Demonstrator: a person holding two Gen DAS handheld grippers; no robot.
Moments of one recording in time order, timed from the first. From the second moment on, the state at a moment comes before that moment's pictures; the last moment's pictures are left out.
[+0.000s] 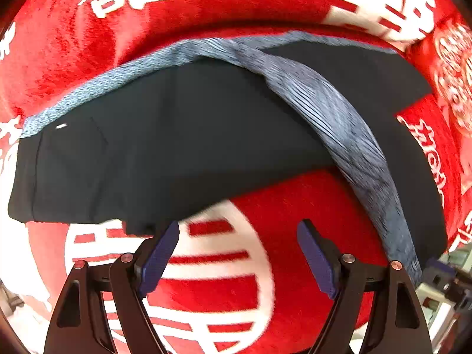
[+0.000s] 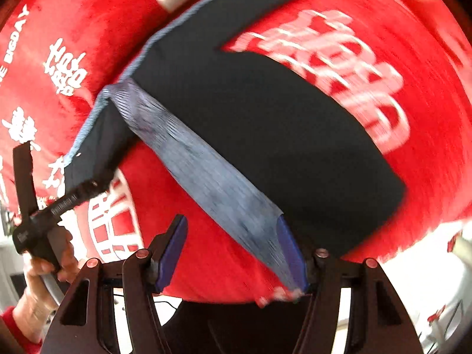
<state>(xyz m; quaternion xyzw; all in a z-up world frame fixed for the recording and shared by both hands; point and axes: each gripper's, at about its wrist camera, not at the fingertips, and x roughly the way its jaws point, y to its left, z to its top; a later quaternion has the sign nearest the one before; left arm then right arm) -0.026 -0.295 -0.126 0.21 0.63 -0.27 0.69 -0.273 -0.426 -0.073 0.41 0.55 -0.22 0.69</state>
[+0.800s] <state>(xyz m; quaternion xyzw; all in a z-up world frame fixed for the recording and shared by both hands) -0.097 -0.297 -0.127 0.19 0.64 -0.34 0.66 -0.323 -0.431 -0.117 0.49 0.45 -0.12 0.74</state>
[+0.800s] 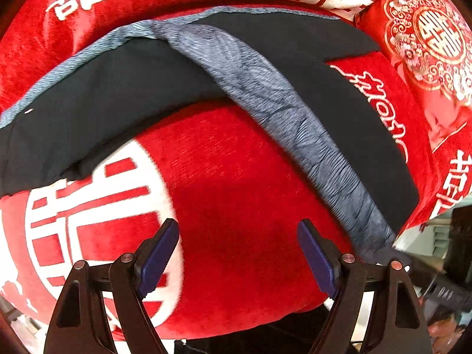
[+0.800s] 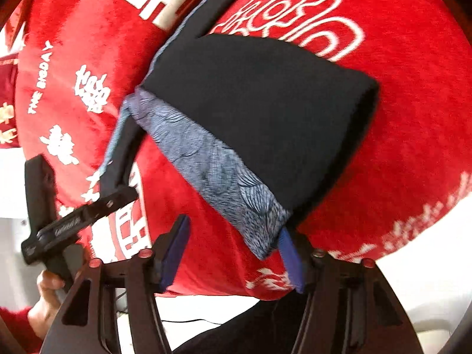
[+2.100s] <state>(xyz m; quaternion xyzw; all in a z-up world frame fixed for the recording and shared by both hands) -0.004 -0.441 -0.092 -0.05 0.71 -0.39 0.58 -0.238 -0.616 0.050 0.47 0.42 0.04 0.78</state>
